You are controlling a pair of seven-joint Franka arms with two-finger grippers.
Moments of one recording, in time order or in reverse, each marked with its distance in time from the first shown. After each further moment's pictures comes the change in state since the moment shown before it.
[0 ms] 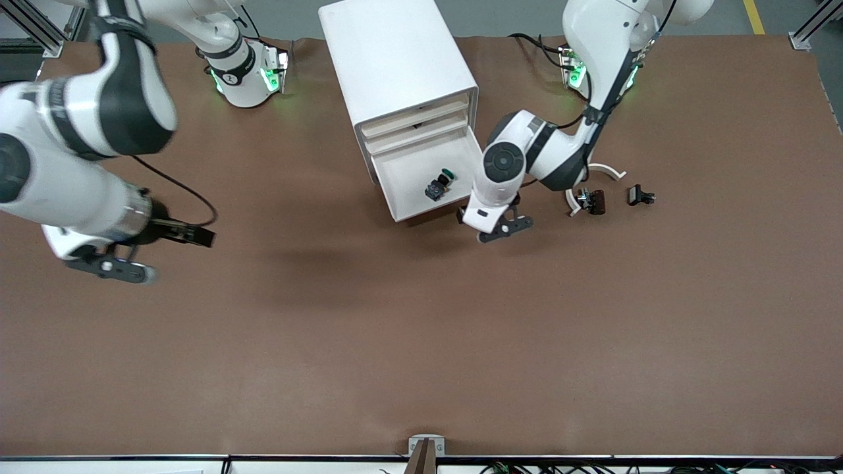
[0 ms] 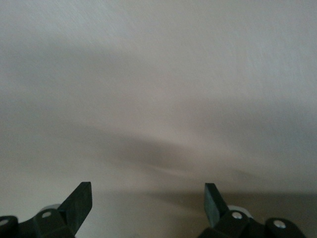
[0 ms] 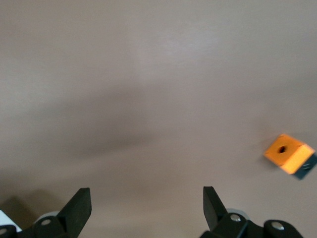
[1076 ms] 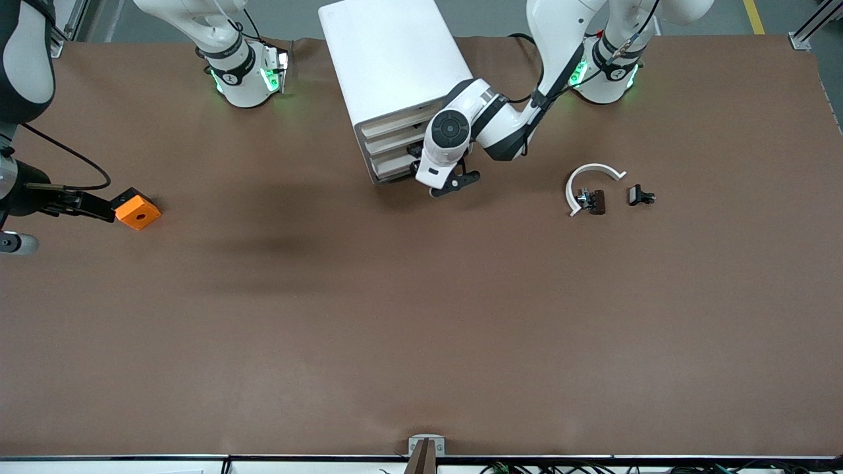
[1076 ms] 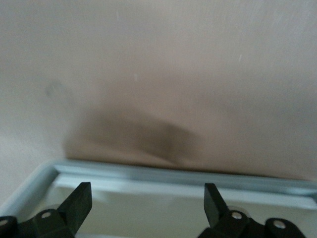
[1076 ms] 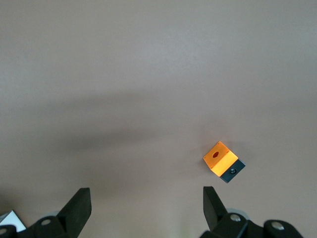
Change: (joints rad) left arm -0.001 0.051 -0.237 -0.007 -0.214 0.000 -0.197; right arm -0.152 -0.066 0.003 0.050 -0.060 -0.089 -0.228
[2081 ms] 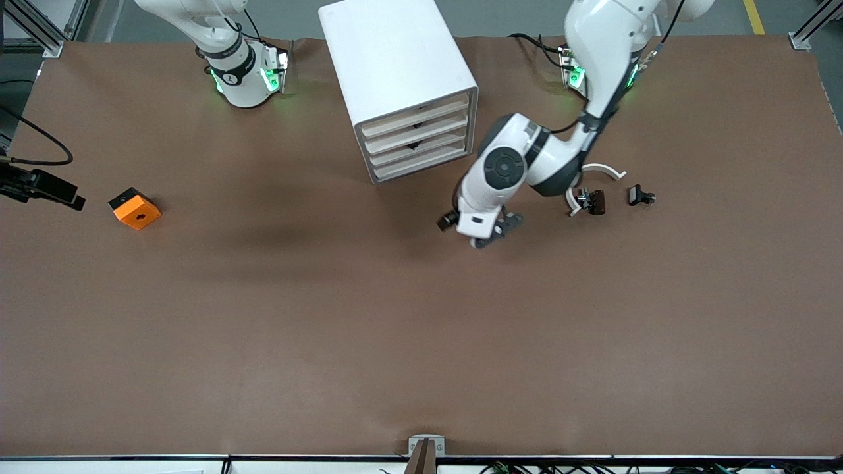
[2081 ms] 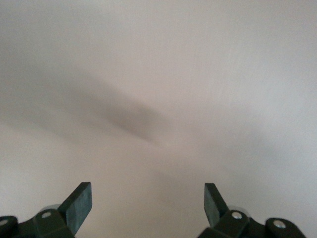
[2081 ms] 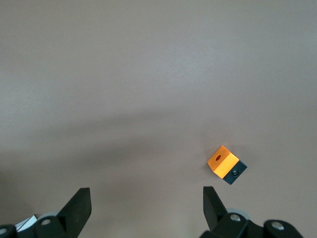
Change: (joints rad) left arm 0.184 -0.039 0.118 0.135 0.201 0.002 -0.002; right arm -0.052 -0.077 0.004 0.000 0.053 0.003 -0.002
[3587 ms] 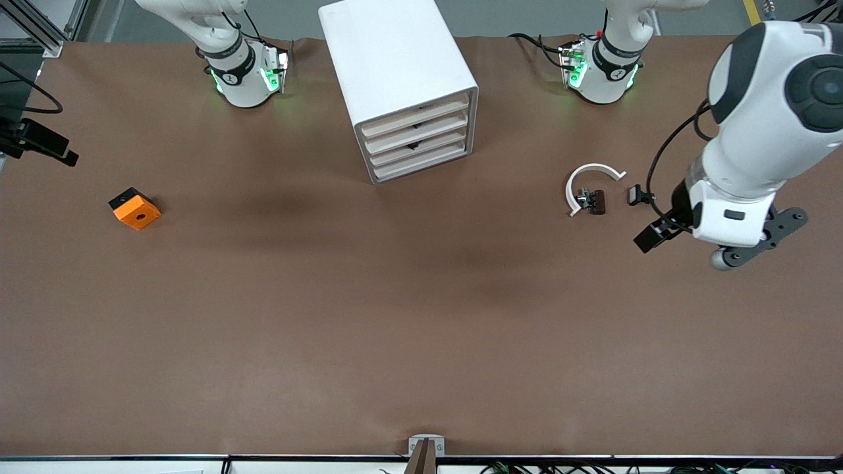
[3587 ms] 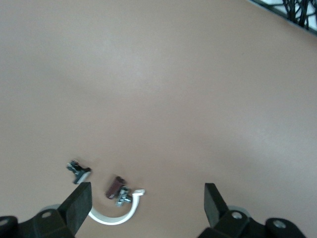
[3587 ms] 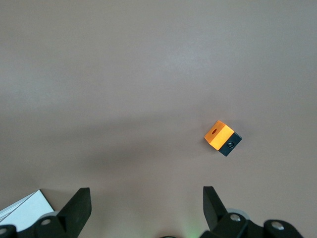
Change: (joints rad) left arm 0.409 -0.265 0.008 0.379 0.236 -0.650 0.430; right arm -0.030 -0.157 0.019 -0.112 0.001 -0.069 0.000
